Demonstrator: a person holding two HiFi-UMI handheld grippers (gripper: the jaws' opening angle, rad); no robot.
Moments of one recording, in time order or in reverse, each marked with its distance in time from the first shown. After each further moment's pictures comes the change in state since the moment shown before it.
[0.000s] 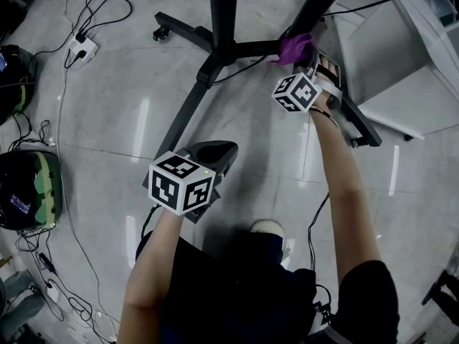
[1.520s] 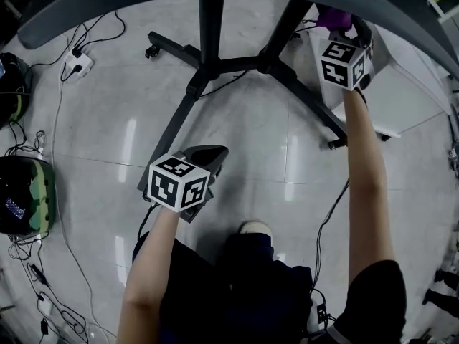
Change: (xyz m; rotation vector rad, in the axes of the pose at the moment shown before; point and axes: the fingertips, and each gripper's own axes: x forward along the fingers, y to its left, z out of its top) left arm -0.009 -0.024 0.009 0.061 -0.029 -0.008; right arm -0.073 -0.267 -0.009 0.453 -0.189 -0.332
